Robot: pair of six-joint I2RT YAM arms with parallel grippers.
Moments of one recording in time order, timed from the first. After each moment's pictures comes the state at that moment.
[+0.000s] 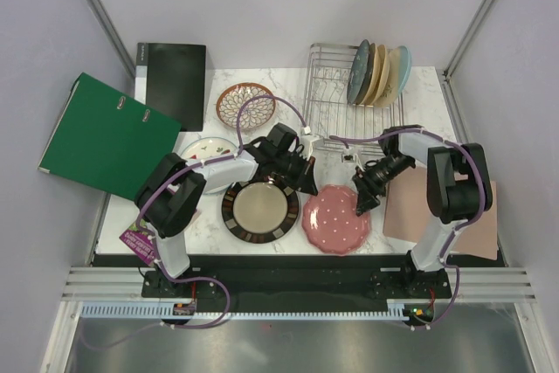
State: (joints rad) left arm -0.74 1.84 1.15 -0.13 0.62 -0.21; right arm 0.09 1.82 1.09 -1.15 -0.79 -1.03
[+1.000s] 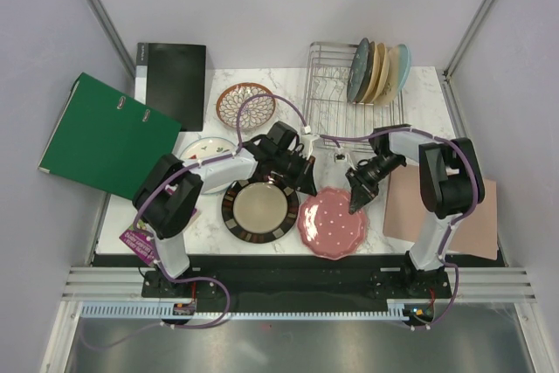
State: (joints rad) left arm -0.74 1.82 1.17 -0.21 0.63 -0.20; right arm 0.16 1.88 1.12 -1.09 -0.79 -0.91
